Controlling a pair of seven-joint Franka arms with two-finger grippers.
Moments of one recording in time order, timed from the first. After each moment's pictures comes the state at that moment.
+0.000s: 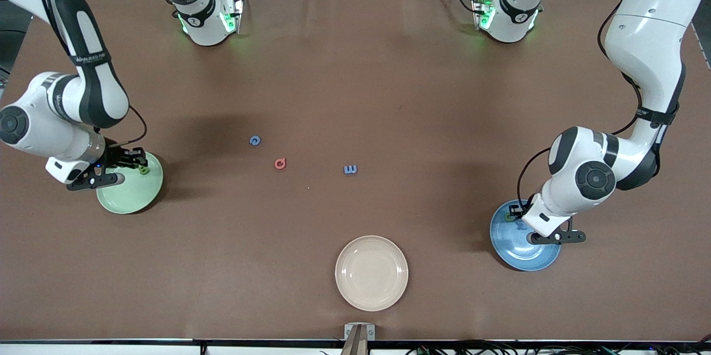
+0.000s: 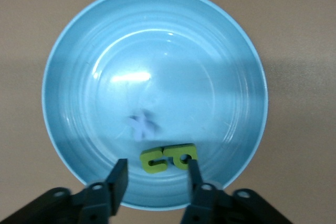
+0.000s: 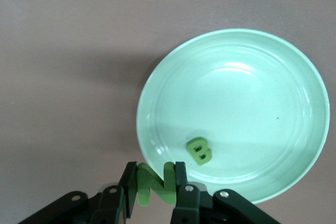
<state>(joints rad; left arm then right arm) 0.24 0.71 -0.44 -1.64 0.43 2.27 -0.42 -0.15 0.34 -0.05 -2.06 0.05 2.27 -0.38</state>
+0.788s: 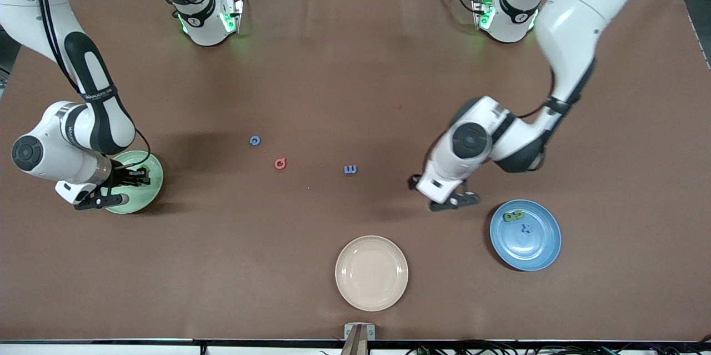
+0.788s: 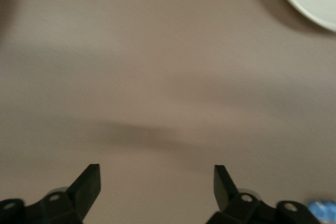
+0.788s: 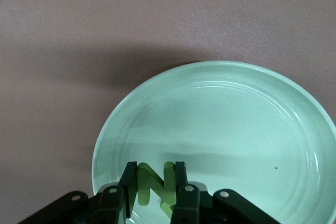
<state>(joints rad) -0.07 0.71 -0.59 -1.63 0.43 2.21 -0.95 -0.17 0.51 -0.04 -1.95 0.05 2.36 -0.39</state>
